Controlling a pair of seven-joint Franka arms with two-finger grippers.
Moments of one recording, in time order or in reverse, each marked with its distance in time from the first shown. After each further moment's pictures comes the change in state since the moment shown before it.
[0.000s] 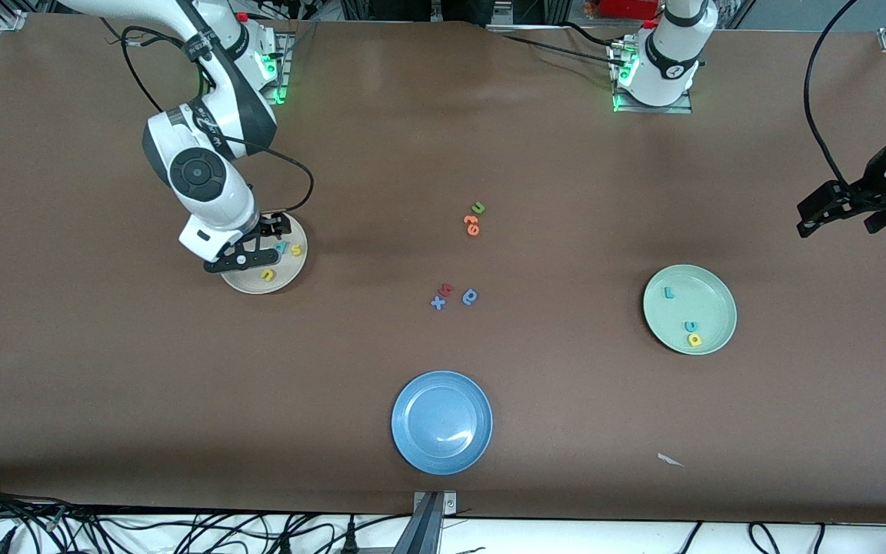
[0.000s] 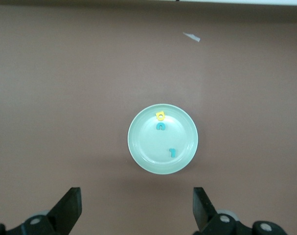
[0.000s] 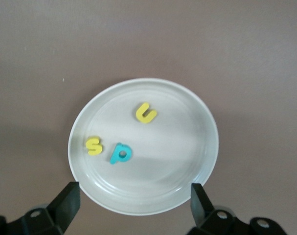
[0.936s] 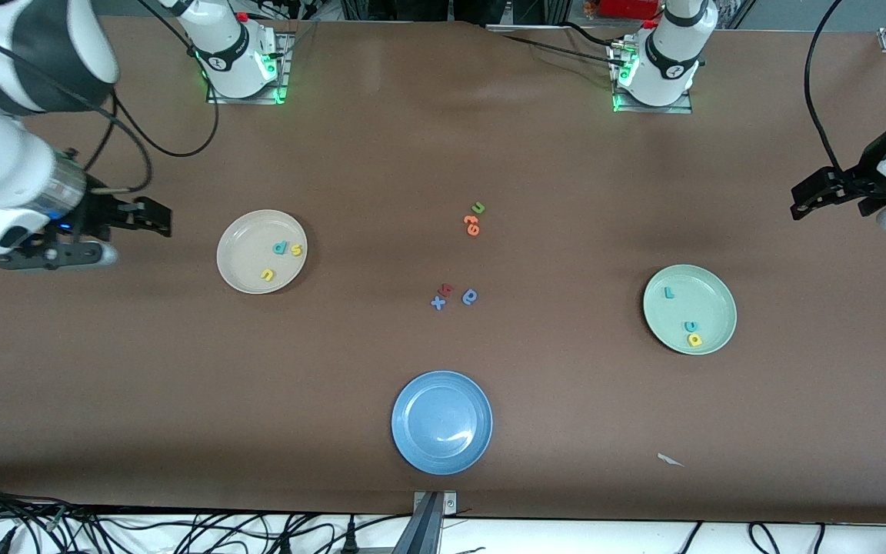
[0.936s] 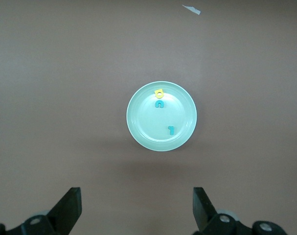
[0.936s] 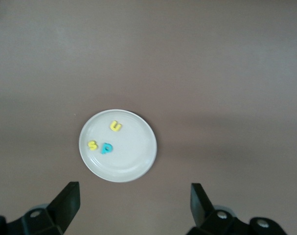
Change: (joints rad) left arm -0.006 0.018 -0.005 0.057 0.000 -0.132 0.000; right arm 0.049 -0.113 -0.300 0.487 0.265 -0.486 -0.303
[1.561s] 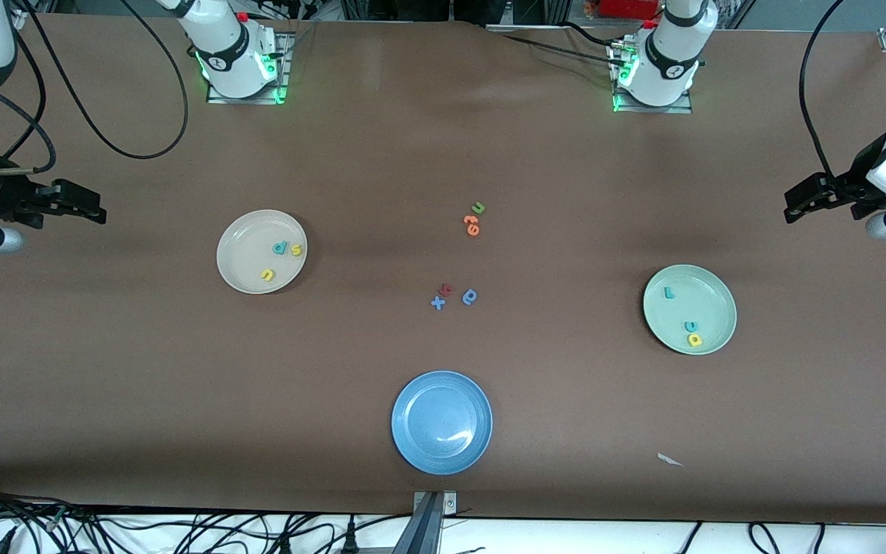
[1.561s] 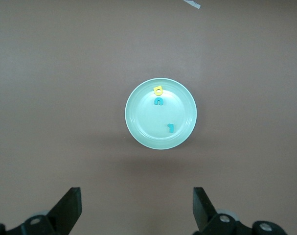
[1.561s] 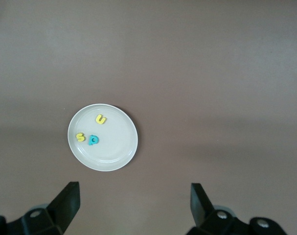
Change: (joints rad) left arm -0.001 0.013 -0.004 0.001 0.000 -0.003 0.000; right arm 0.111 -0.013 -0.226 0.078 0.062 -0.086 -0.114
